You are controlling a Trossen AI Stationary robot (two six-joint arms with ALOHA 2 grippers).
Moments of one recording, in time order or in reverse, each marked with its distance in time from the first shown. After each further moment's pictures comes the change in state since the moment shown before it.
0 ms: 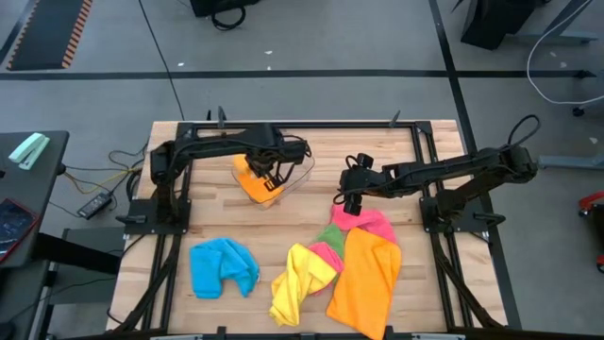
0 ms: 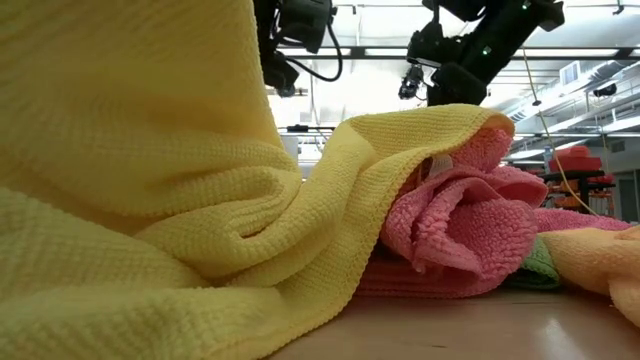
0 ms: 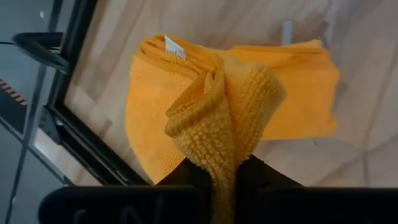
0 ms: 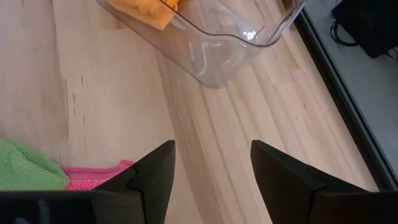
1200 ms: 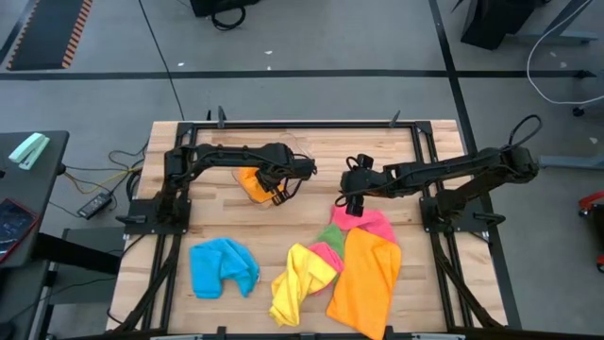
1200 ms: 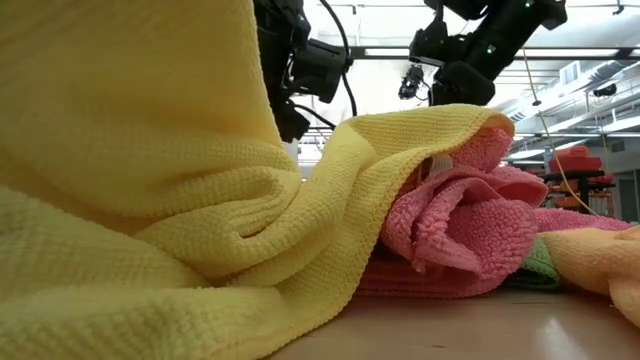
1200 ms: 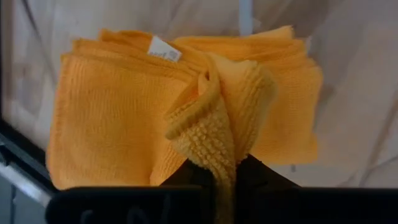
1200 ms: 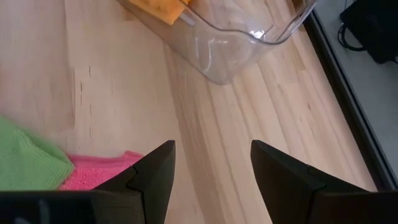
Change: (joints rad) left arm -0.033 0.113 -0.145 0.200 0.073 0.012; right arm 0.003 -0.013 0.000 -0.022 -0.023 -0.038
